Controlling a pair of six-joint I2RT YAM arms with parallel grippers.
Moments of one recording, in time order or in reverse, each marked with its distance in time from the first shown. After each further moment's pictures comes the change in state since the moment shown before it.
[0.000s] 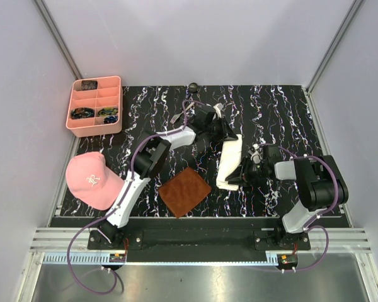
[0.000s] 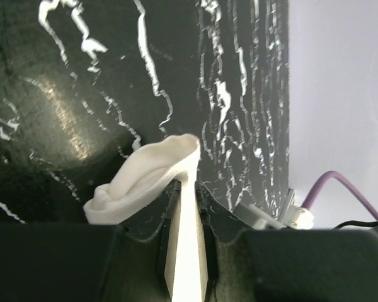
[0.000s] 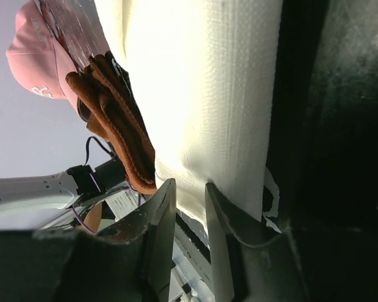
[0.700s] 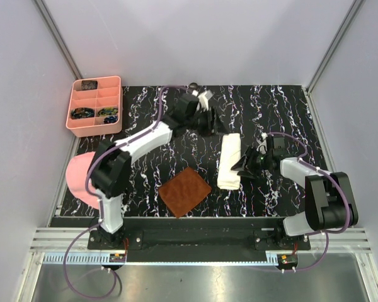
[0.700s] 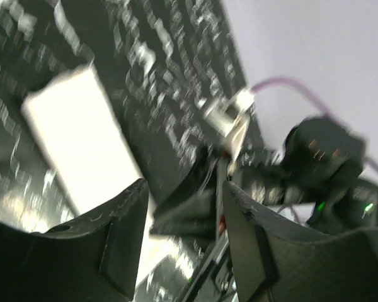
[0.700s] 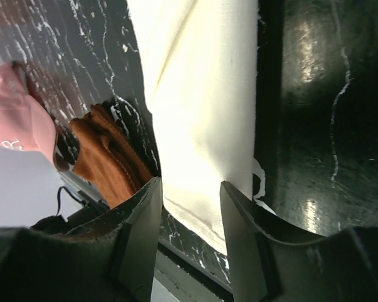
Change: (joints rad) left arm 0.008 -0.514 -0.248 -0.244 -0.008 0.186; right arm -0.004 -0.198 0.097 -0.210 0.245 -0.022
